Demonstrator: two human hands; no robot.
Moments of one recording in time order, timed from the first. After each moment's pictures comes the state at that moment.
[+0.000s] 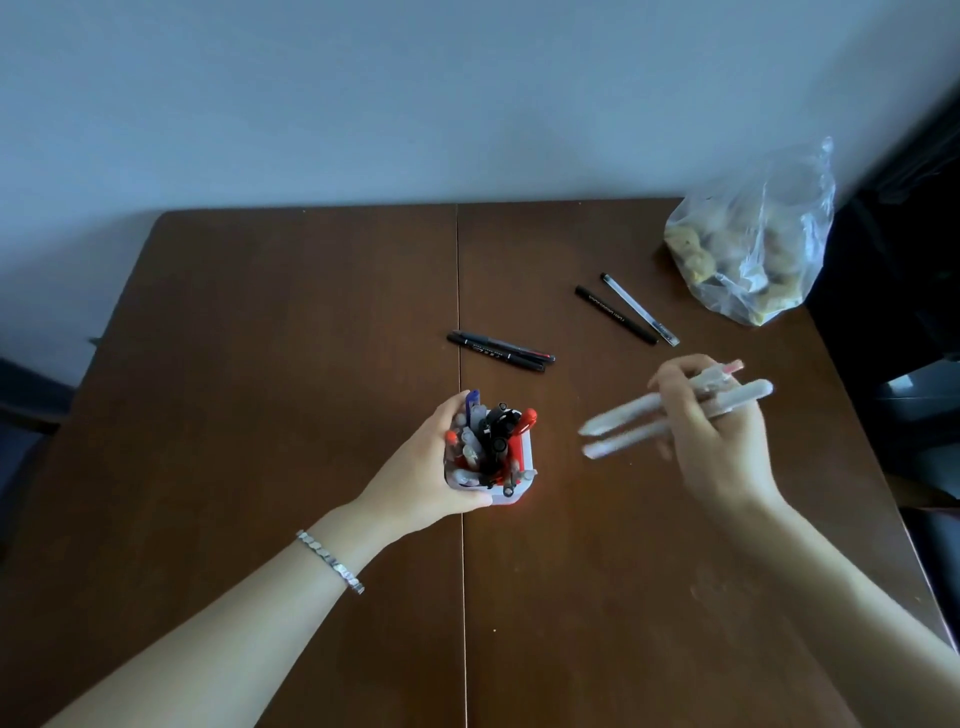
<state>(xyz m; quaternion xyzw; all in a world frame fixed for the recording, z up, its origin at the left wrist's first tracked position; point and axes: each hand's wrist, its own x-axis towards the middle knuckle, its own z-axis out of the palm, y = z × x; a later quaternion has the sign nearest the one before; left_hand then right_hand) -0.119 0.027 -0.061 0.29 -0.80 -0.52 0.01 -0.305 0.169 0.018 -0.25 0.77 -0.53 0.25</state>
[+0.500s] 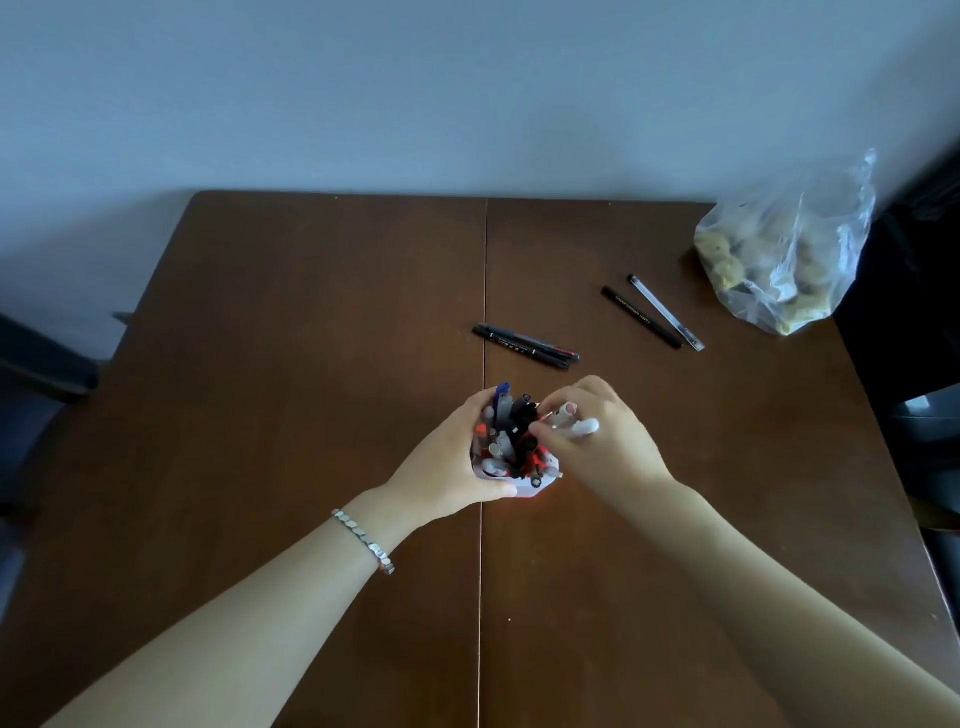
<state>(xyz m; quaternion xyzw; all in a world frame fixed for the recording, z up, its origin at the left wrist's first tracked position) -0.112 0.026 -0.072 0.29 -0.80 -0.53 0.03 -0.261 0.121 -0.022 -0.43 0.82 -0.26 0.26</state>
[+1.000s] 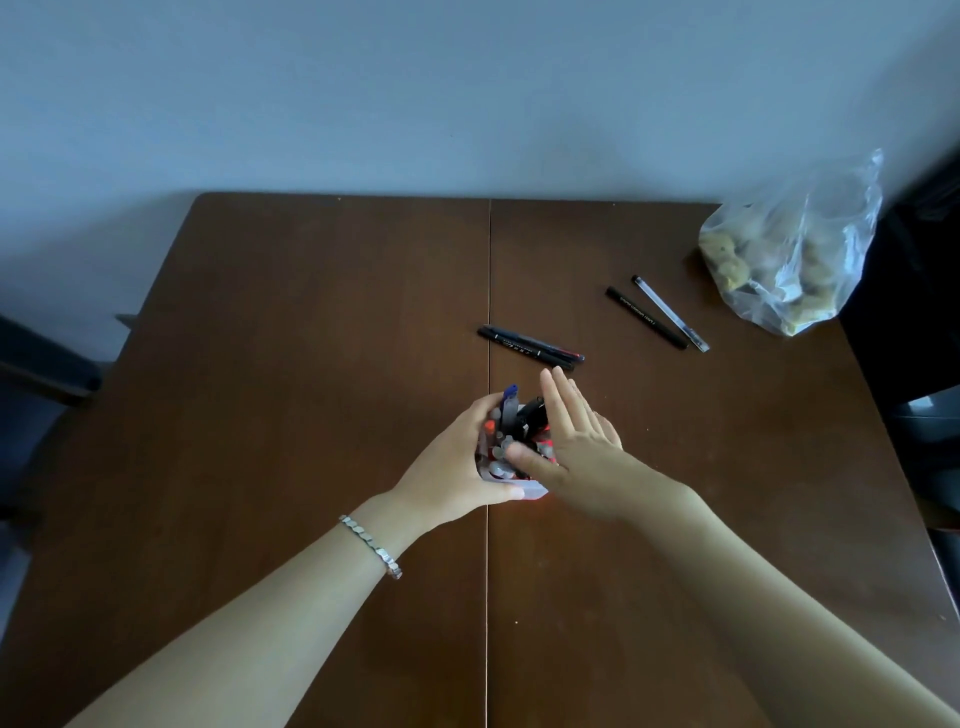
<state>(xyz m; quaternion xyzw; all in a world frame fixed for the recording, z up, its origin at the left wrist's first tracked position) -0.113 0.028 -0.066 0.31 -0.78 -0.54 0.03 -0.253 0.119 -0.030 -0.50 0.77 -0.10 0.38</state>
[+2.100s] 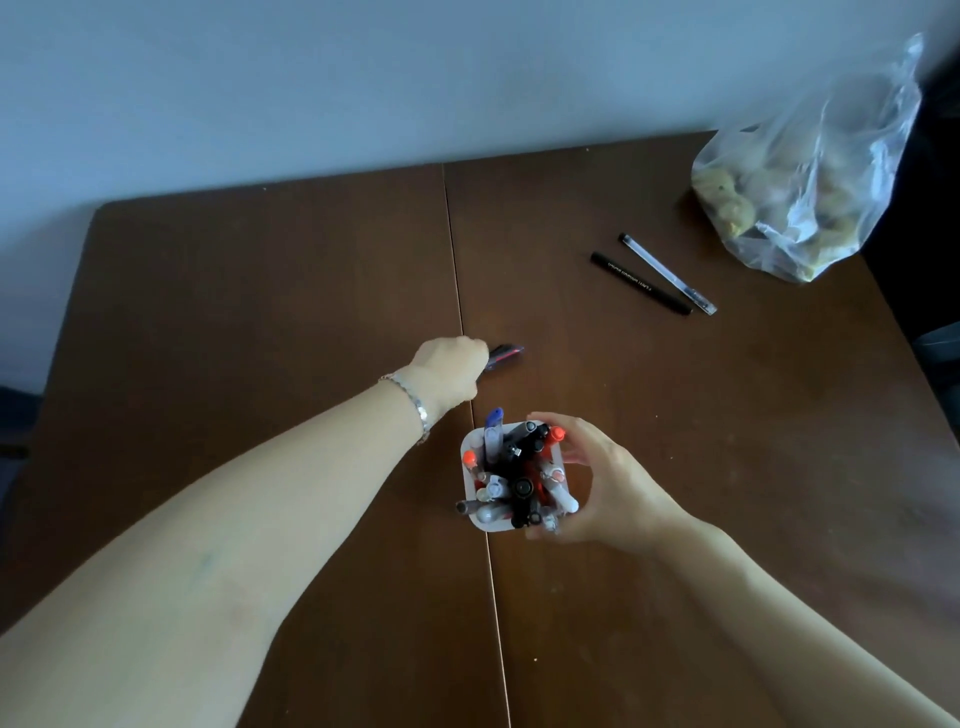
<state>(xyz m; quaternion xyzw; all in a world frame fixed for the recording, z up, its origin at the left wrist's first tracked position) -0.219 -0.074 -0.106 0.25 -0.93 -0.09 -0.26 -0.277 0.134 -0.087 -0.43 0.72 -0.32 0.44</state>
